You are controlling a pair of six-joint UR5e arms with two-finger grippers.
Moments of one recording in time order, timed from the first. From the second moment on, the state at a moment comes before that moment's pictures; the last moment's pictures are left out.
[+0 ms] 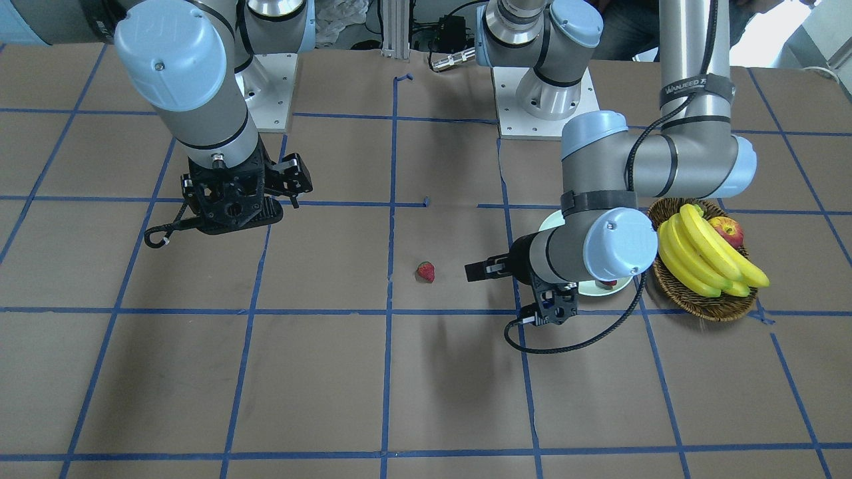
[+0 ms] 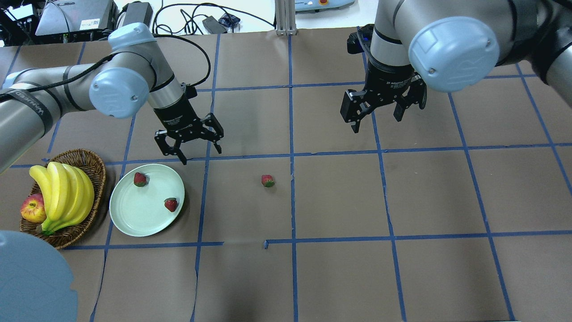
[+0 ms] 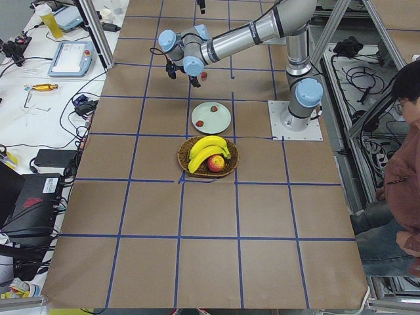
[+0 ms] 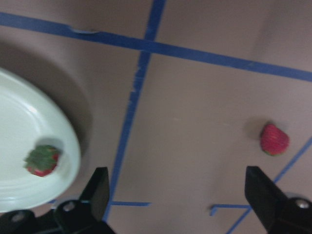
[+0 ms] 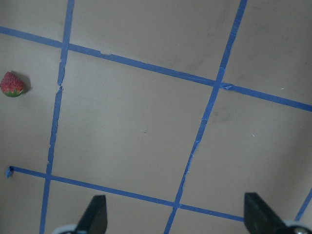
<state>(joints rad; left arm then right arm) -1.58 -1.98 -1.67 -1.44 1.27 -0.27 1.70 -1.41 1.57 -1.59 -1.58 -0.13</state>
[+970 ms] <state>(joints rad) -1.69 -2.13 -1.69 -1.33 1.13 -0.39 1.70 -1.41 1.57 -1.58 -1.58 -0.13</state>
